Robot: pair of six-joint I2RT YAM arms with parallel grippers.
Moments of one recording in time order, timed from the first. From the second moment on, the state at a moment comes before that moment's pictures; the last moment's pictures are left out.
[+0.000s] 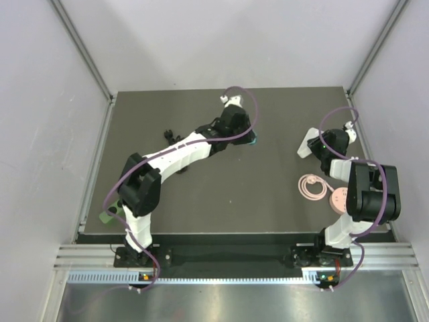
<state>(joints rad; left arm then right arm) -0.77 1.92 1.61 -0.24 -0.12 -0.73 -0.13 1.63 0.69 0.41 0.00 0.74</state>
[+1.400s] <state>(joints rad) -0.63 1.44 1.01 -0.24 0.06 -0.54 -0.10 1.64 0.68 0.43 -0.08 0.68</state>
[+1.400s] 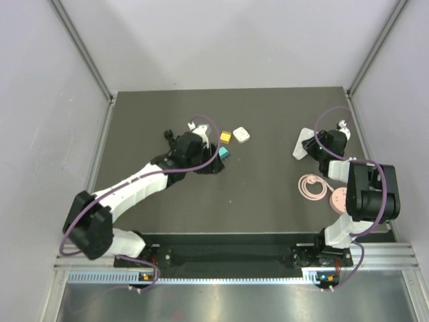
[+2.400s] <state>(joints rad) -0.70 0.87 0.60 -0.31 0.10 -0.53 -0.21 2.25 1.58 0.18 -0.19 0.68</state>
